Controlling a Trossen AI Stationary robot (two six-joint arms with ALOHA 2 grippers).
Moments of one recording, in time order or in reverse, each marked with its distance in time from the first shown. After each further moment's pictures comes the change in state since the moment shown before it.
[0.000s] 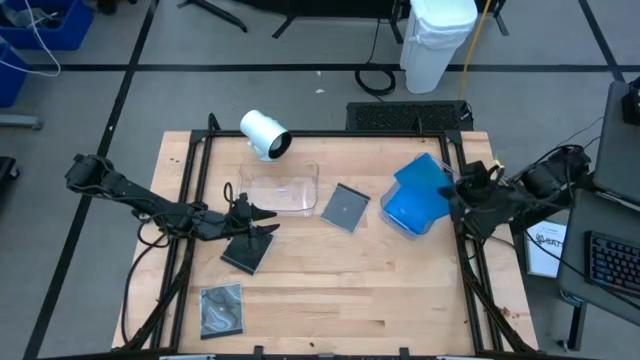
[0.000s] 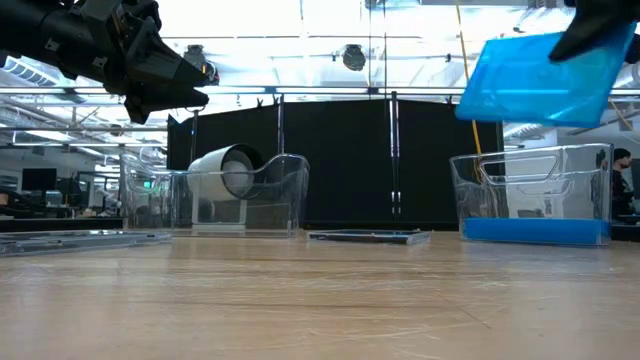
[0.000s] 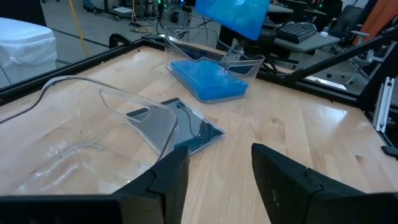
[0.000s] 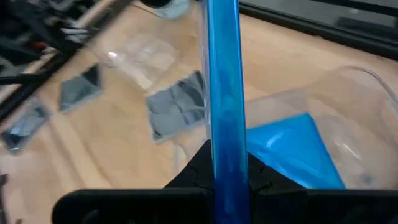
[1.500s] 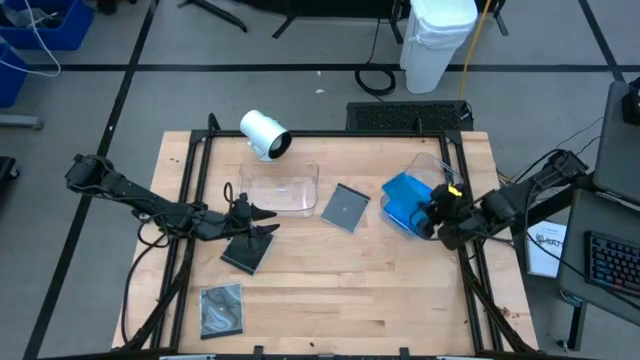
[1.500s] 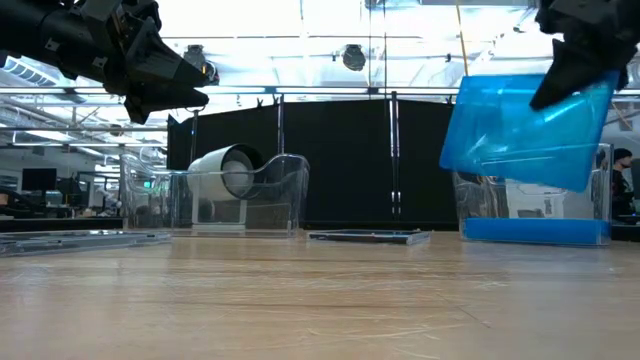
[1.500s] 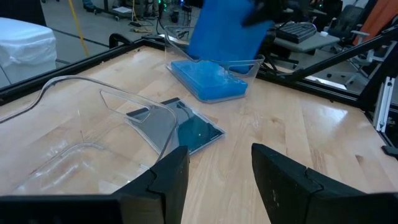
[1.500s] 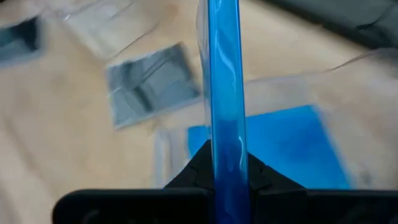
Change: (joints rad) left arm 0.000 0.000 0.000 0.000 0.000 0.000; right arm -0.032 0.226 -0.207 0.261 0.027 -0.089
